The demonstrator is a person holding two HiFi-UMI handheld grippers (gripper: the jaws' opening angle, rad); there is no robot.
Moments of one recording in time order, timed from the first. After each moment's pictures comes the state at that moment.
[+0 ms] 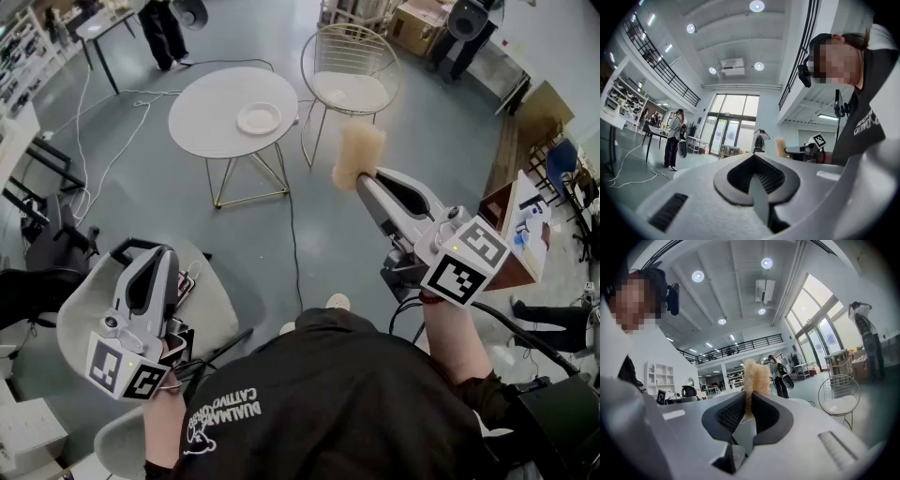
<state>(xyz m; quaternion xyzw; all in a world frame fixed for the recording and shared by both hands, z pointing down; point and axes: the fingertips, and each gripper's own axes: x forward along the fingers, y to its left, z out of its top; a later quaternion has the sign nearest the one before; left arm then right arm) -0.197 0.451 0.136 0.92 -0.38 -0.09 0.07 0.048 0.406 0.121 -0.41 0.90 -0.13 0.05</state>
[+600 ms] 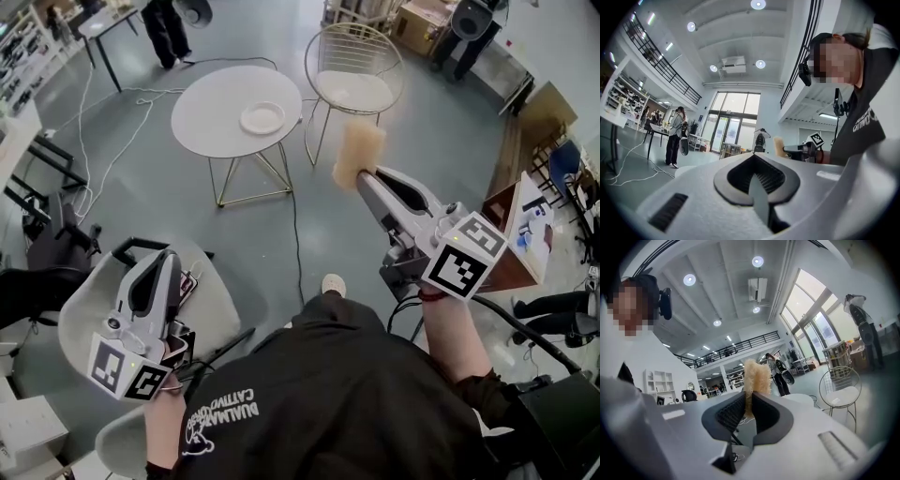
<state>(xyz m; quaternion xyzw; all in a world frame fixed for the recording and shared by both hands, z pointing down) -0.198 0.458 0.150 0.92 -0.38 -0.08 0.08 0.051 0.401 0.133 -0.40 0.90 -0.17 0.06</state>
